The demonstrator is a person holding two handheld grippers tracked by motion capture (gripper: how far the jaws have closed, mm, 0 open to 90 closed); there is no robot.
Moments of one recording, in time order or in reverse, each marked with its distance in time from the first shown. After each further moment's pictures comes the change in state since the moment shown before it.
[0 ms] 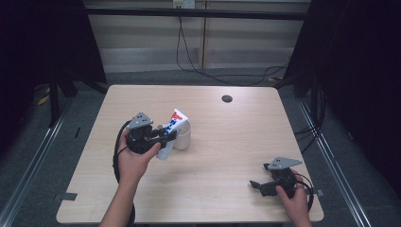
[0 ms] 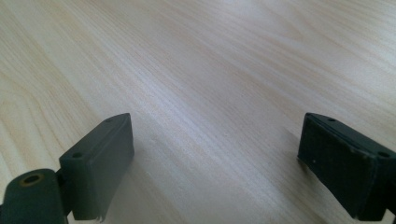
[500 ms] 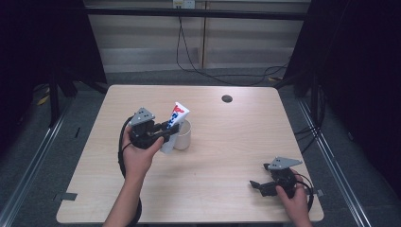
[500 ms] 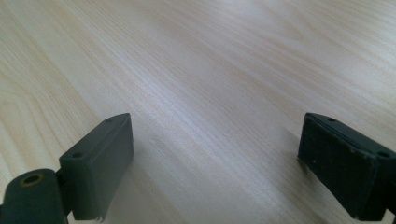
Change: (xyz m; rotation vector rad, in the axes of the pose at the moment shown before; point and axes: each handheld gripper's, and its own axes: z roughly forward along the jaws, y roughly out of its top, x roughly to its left) left arm 0.003 0.009 0.009 -0.079 0.013 -0.008; right arm 0.000 0.000 0.000 0.000 0.000 0.000
